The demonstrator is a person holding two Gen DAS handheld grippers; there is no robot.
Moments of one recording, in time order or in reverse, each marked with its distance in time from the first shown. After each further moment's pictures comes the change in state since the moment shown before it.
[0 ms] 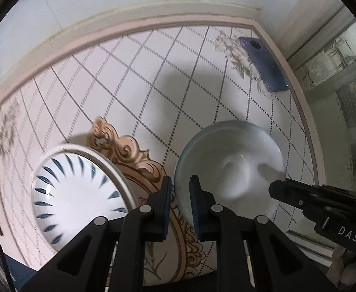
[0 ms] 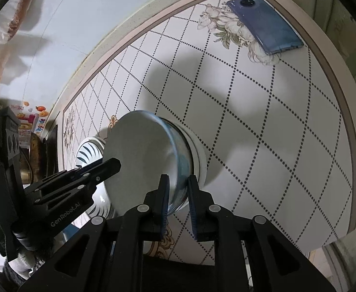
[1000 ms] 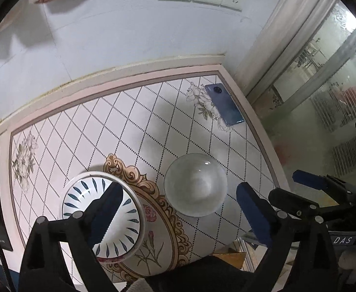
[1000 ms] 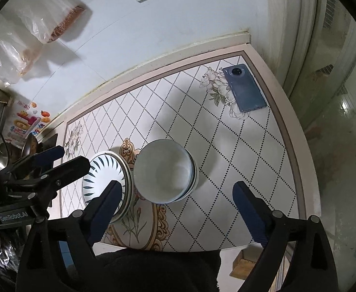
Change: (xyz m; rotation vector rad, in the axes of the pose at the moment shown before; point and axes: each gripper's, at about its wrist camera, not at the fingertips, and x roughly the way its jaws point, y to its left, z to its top) left arm -0.121 0.003 -0.006 0.052 -0.177 -0.100; right arm -0.129 0.064 -0.044 -0.129 -0.224 -0.167
